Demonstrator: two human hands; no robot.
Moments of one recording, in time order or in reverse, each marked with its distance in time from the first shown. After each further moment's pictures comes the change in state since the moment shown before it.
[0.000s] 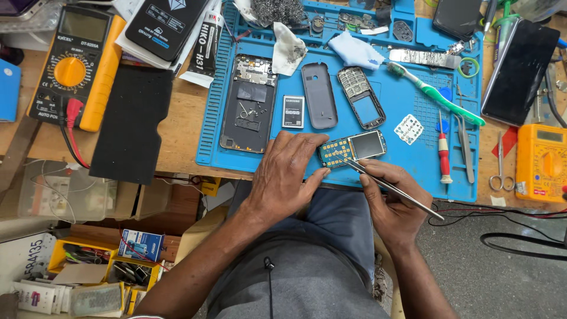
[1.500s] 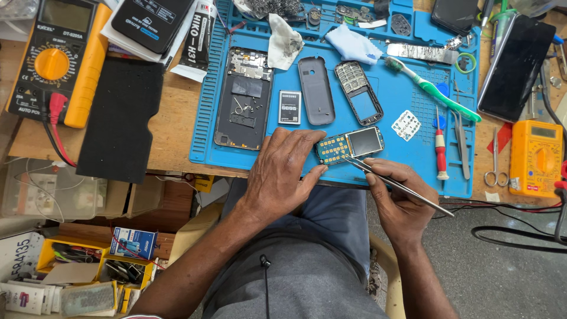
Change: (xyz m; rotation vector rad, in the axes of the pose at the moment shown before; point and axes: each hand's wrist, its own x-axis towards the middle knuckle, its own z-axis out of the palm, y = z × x) left_hand 0.000 -0.004 0.003 0.004 0.000 0.003; right_hand -0.004 0.012 -0.015 -0.003 0.001 0.046
